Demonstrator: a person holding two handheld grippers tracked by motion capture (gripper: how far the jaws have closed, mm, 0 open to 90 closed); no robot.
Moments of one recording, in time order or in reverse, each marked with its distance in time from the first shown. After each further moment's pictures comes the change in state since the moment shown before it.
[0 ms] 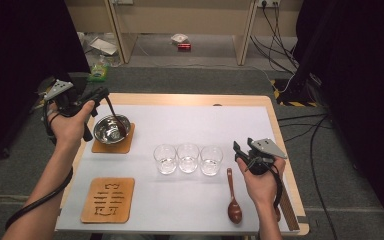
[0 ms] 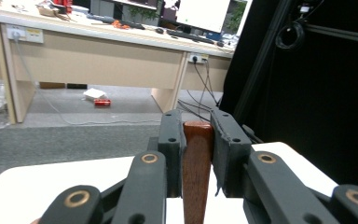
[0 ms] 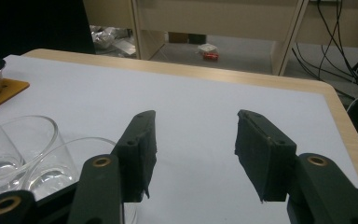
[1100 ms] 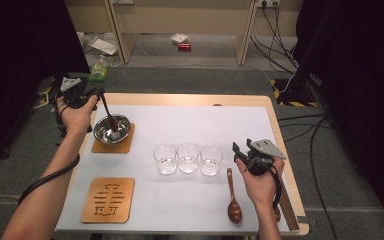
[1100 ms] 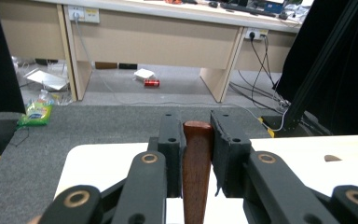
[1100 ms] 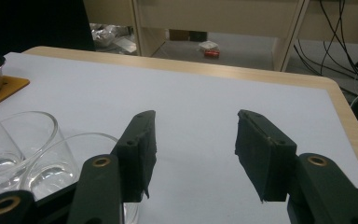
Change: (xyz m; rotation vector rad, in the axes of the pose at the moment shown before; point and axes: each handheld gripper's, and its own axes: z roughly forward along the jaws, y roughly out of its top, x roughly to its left) left arm 0.056 -0.026 0.057 0.095 0.206 0.024; right arm 0.001 -0.004 0.003 0.004 0.004 0.010
